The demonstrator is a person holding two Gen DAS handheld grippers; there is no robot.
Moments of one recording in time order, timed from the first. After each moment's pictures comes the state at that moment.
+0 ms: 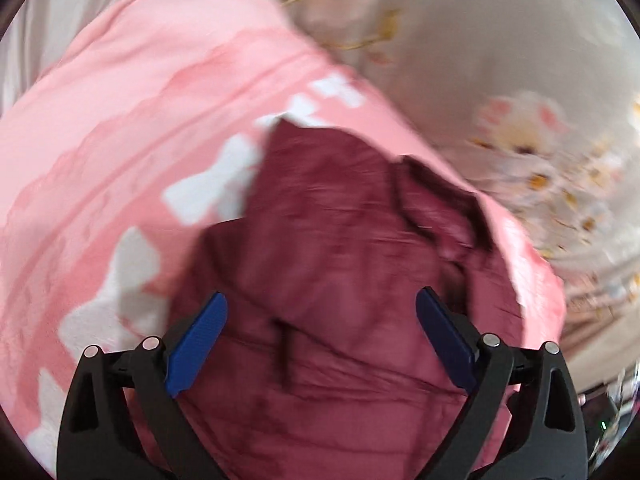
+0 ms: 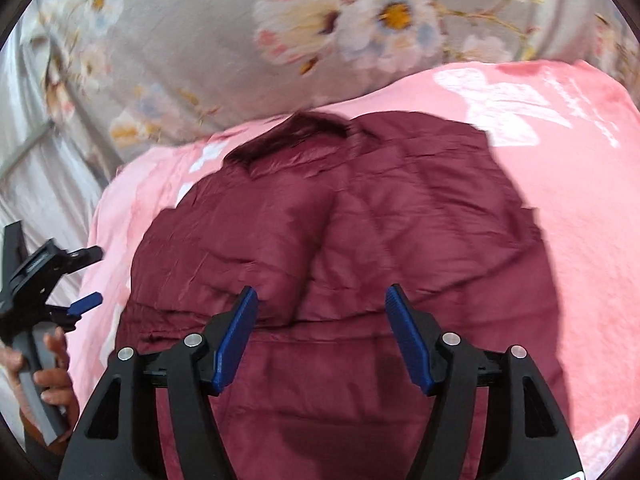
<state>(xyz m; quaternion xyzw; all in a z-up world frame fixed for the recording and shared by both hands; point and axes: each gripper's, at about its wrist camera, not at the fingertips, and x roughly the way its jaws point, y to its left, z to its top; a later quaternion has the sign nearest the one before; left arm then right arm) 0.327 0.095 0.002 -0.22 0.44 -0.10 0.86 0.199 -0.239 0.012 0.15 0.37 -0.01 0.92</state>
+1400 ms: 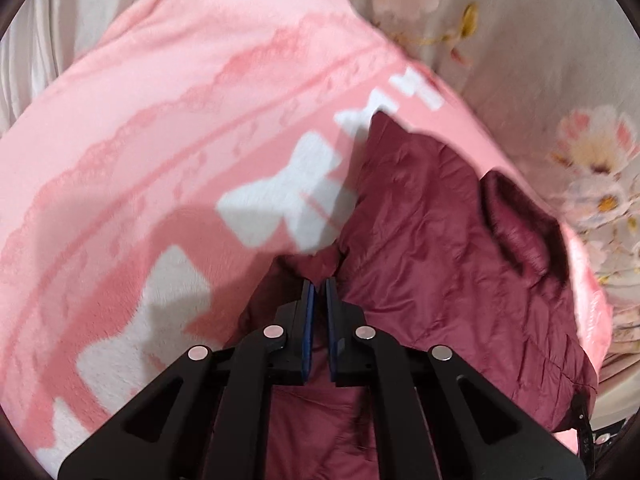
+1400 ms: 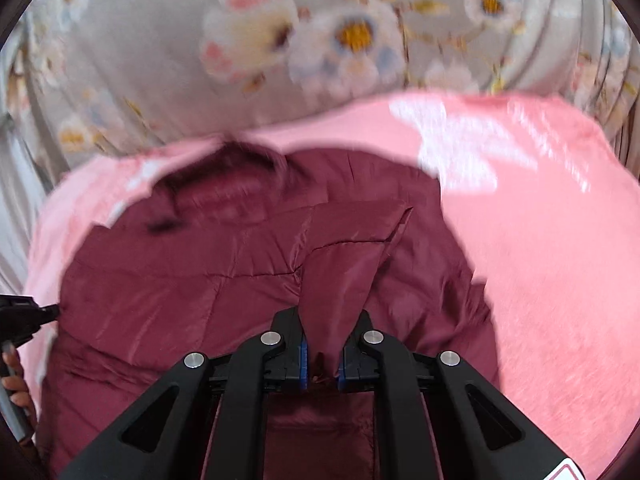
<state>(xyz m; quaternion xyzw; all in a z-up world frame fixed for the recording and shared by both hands) 0.364 0.108 -0.032 -0.20 0.46 0.00 0.86 0.230 -0.306 -0.004 0.13 0.36 -0.11 0.92</state>
